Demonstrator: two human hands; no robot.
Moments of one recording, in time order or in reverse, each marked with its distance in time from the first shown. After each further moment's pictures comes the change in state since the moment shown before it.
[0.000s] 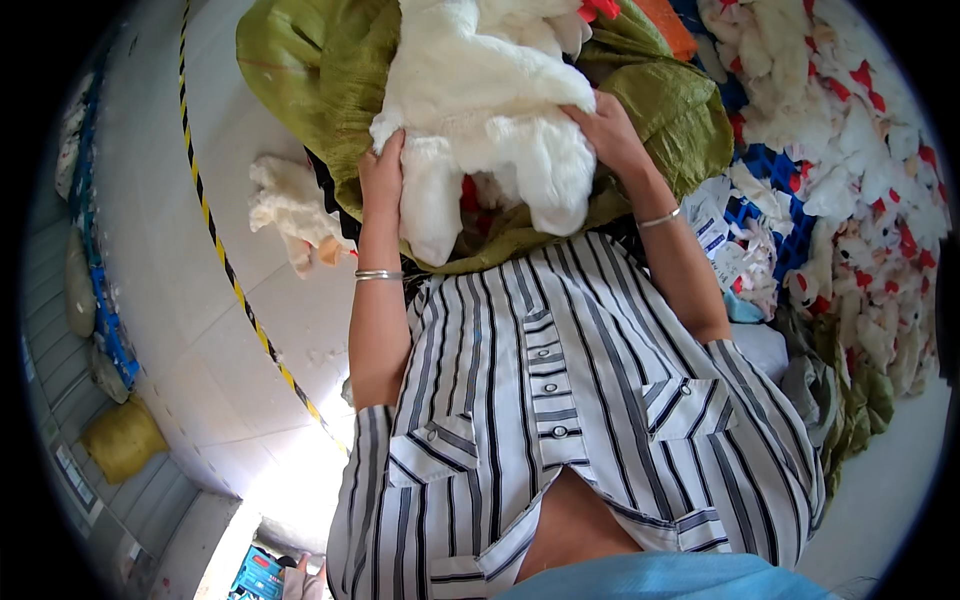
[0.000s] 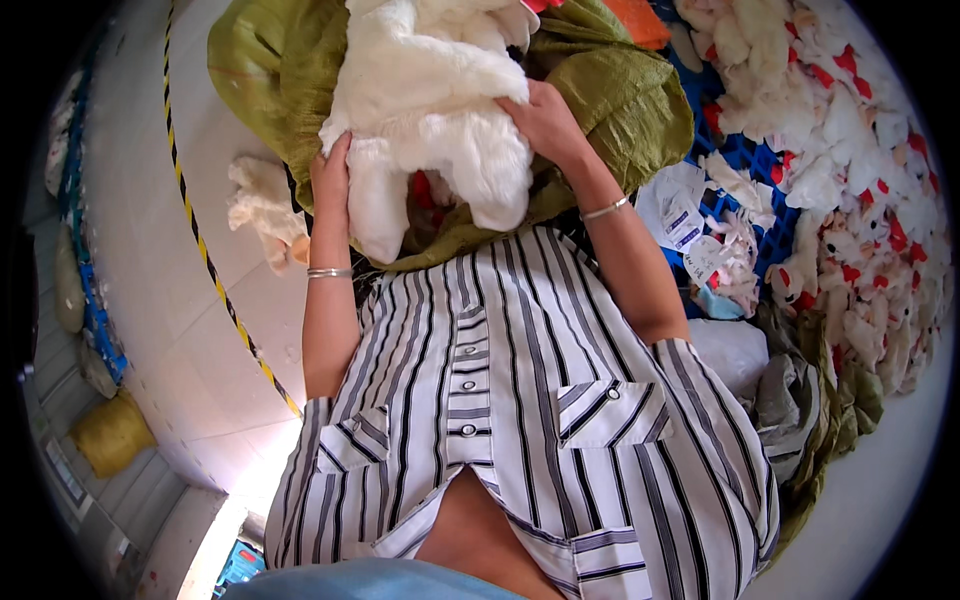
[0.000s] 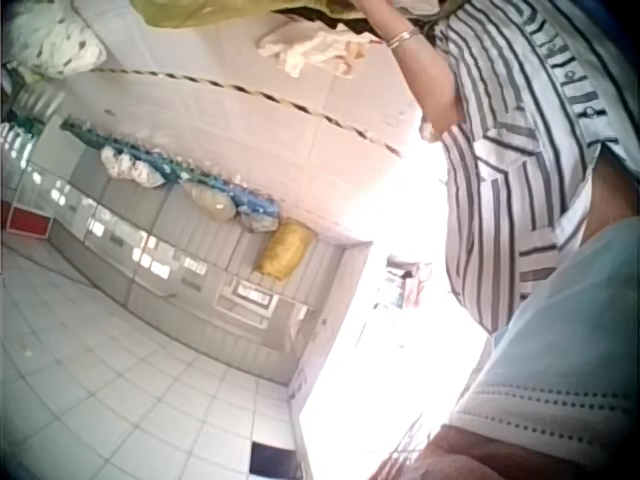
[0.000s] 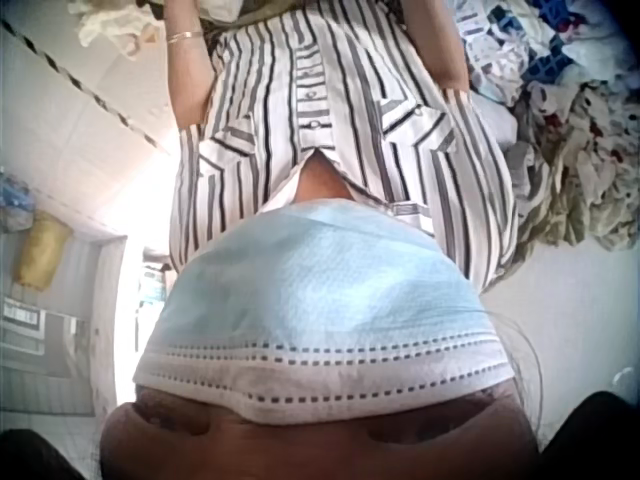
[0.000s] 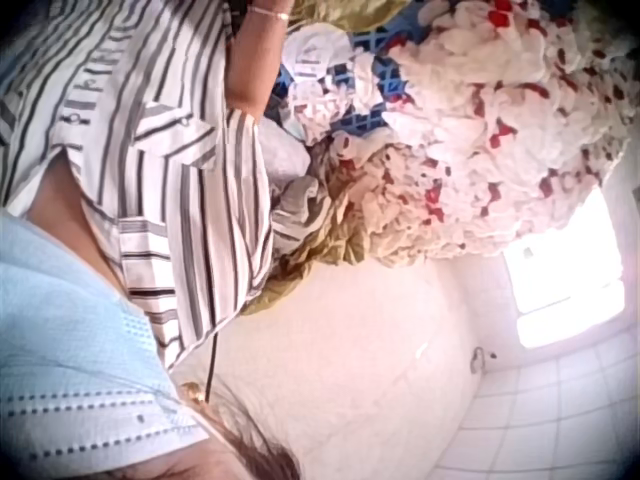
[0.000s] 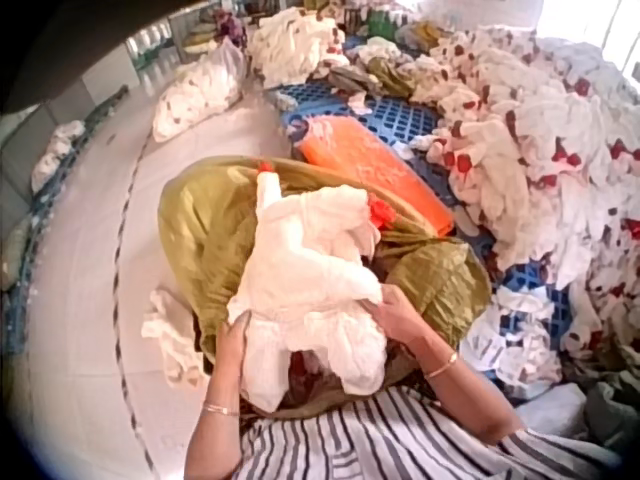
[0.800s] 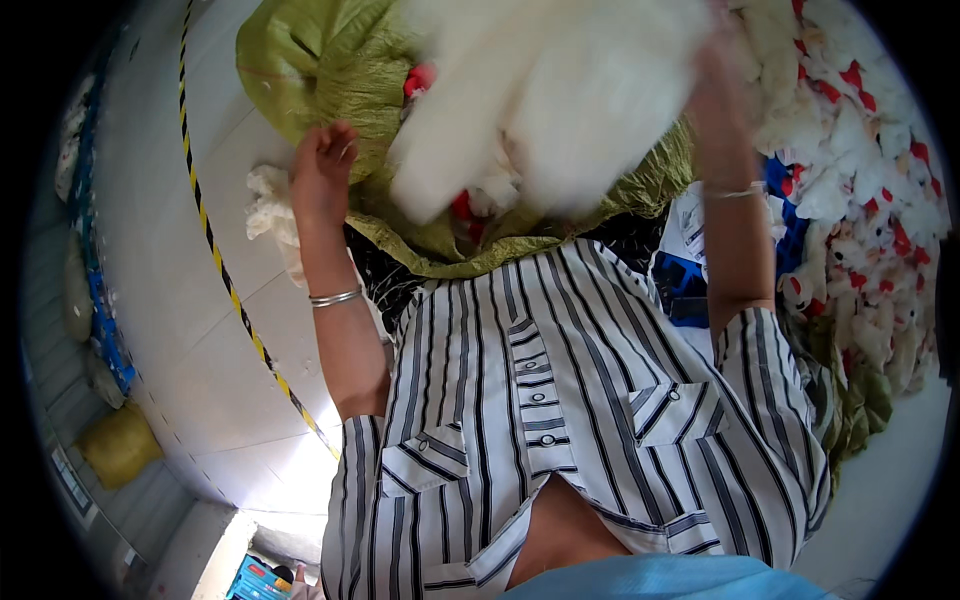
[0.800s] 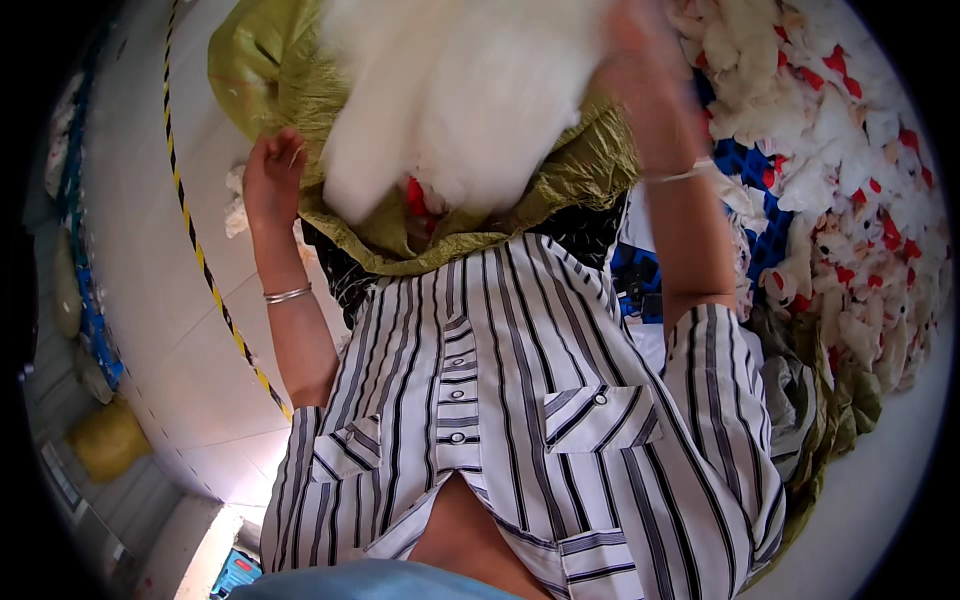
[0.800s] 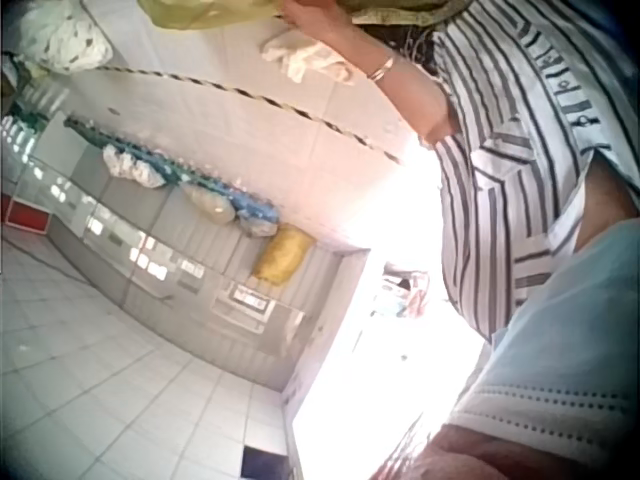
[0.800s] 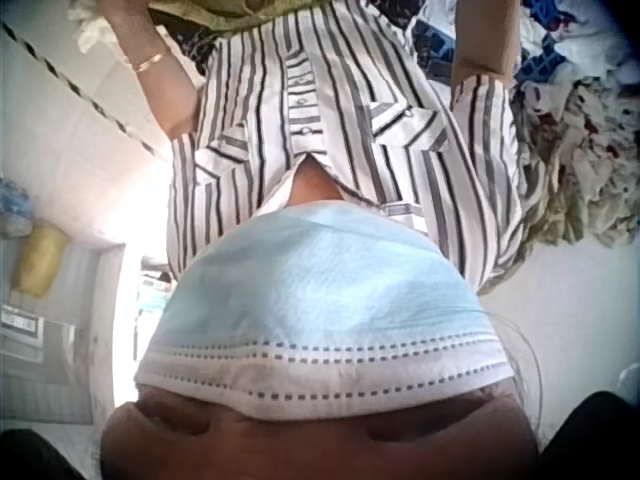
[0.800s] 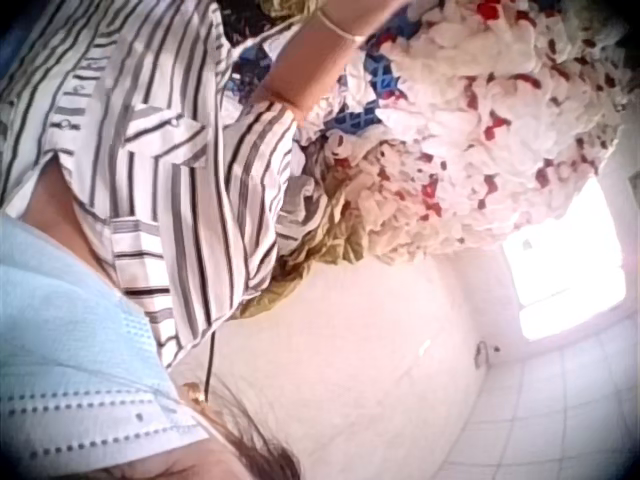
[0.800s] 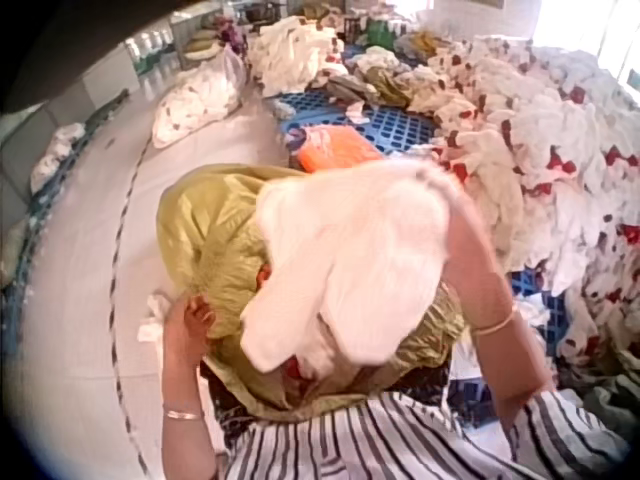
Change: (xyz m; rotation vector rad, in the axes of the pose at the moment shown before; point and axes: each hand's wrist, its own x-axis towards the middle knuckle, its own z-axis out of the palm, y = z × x) left_hand -0.003 0.050 -0.050 -0.534 -0.156 0.069; right_hand -0.060 -0.162 -0.044 -0.431 -0.442 -0.154
